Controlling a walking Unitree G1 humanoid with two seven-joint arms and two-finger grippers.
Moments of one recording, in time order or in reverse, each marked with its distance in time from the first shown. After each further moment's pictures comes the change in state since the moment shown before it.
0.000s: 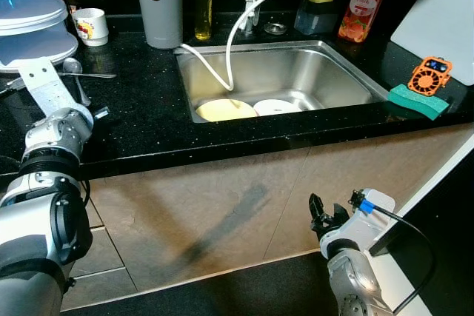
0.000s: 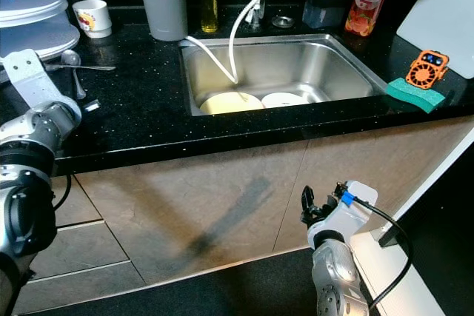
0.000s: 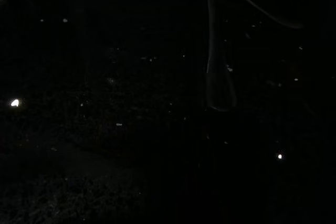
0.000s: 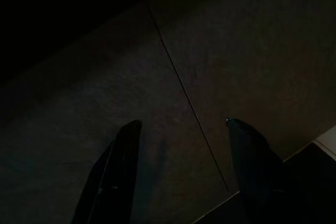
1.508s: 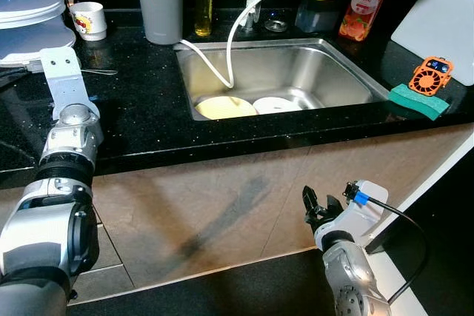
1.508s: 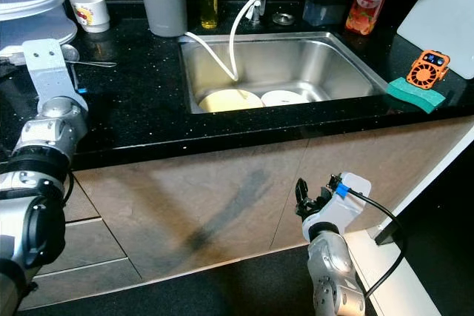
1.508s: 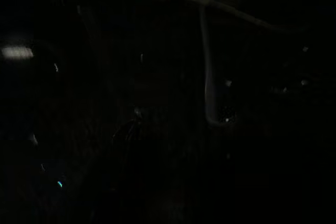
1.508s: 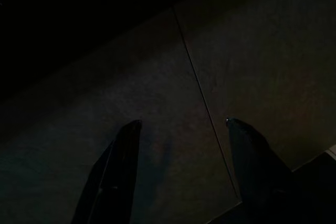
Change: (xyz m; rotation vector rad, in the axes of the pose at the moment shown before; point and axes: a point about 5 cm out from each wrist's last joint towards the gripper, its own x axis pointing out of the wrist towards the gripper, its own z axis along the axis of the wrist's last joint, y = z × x) left arm -0.004 -0.013 -0.001 0.200 -0.127 0.047; right arm 0.006 0.011 0.005 -0.002 -0.008 0.052
